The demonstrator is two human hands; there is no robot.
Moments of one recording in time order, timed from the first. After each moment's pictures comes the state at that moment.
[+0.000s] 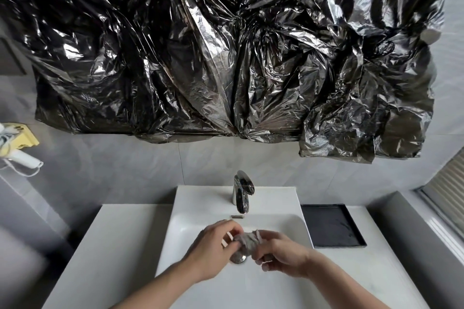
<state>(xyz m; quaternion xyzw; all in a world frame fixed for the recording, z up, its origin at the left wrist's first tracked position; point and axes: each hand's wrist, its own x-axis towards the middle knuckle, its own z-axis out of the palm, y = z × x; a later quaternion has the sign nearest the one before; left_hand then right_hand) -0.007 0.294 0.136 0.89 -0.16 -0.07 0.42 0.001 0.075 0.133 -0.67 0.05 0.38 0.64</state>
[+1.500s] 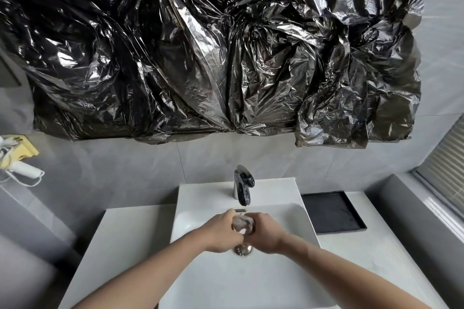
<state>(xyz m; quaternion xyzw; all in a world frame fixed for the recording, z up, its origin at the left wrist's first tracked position) 0.015 0.288 0.171 0.91 -0.09 -0.30 0.28 0.011 0.117 0.128 -0.92 -0.07 0.16 0.34</state>
